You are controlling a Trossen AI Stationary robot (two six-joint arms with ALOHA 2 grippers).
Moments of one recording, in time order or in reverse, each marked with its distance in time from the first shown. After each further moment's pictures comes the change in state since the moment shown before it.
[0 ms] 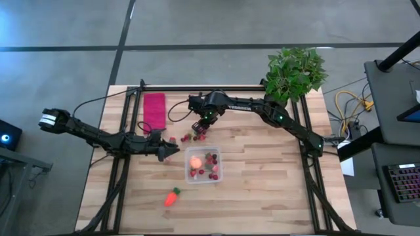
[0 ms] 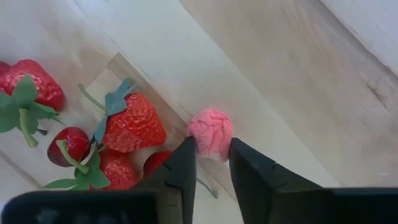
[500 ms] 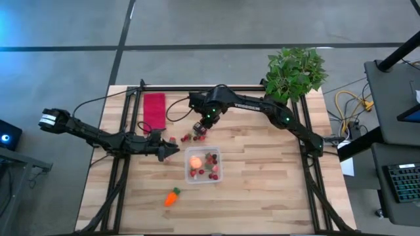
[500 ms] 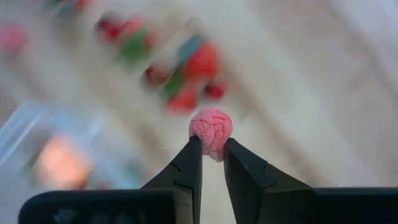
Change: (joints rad) left arm 0.000 -0.002 0.000 0.000 0.000 0.000; right arm 0.061 -0.110 0.137 -0.243 -0.052 -0.017
